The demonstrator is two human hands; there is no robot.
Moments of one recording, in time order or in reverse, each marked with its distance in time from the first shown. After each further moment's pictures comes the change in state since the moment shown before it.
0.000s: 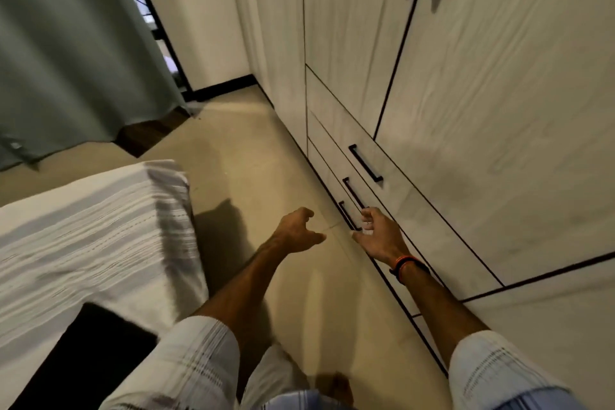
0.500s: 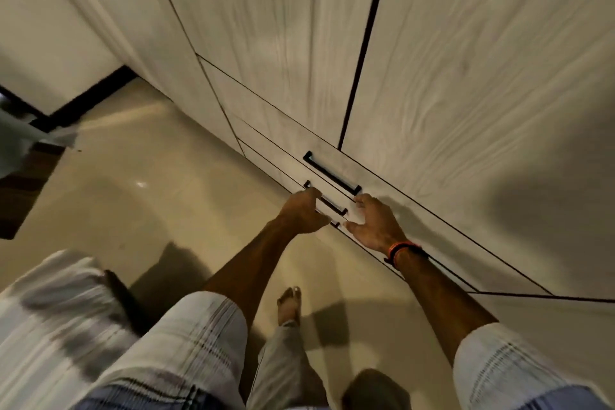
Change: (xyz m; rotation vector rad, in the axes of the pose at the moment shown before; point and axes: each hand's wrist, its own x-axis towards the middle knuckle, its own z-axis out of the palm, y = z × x) left_hand 0.273 0.075 -0.020 0.362 -0.312 0.291; right_hand 0.204 0.012 0.003 0.018 0.118 0.367
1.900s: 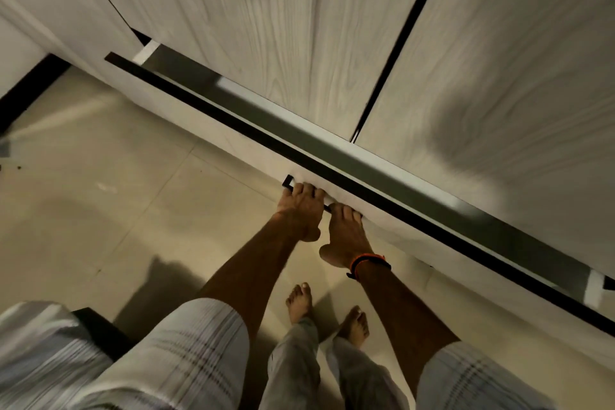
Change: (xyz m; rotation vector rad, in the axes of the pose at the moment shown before) left_hand 0.098 -0.057 0.014 0.774 -0.235 0.257; right_hand 0.068 -0.017 0.111 -0.196 -0.078 0.095
